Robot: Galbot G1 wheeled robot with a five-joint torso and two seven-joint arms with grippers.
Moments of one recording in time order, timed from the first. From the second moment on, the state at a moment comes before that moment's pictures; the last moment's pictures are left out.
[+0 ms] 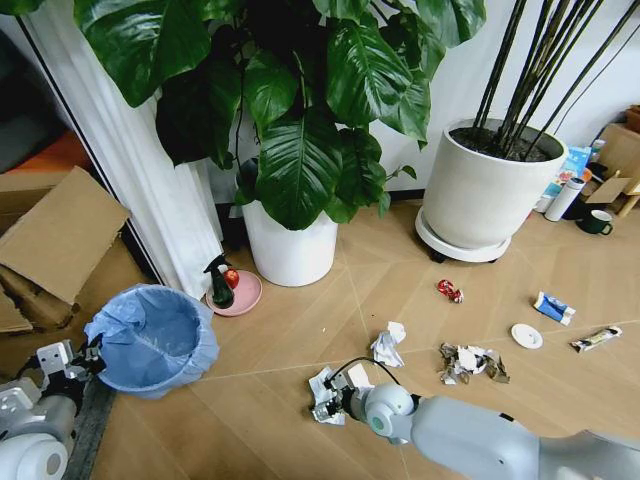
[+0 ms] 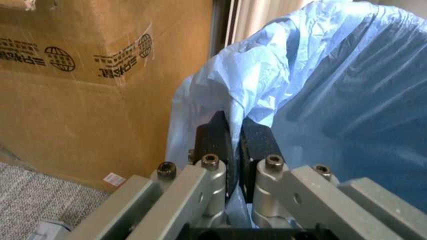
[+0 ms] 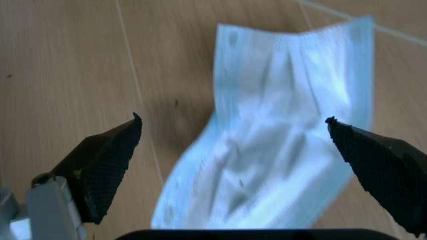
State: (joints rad) left arm 1.58 -1.16 -0.97 -1.97 -0.66 0.35 -0.10; right arm -0.58 1.06 -0.84 1.38 1.10 -0.40 0.27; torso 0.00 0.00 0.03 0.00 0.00
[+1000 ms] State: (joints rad) left arm 1.58 -1.14 -0.98 -1.94 -0.69 0.34 -0.09; right arm -0.54 1.19 -0.86 1.25 1.09 -0.47 0.34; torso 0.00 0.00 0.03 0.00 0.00
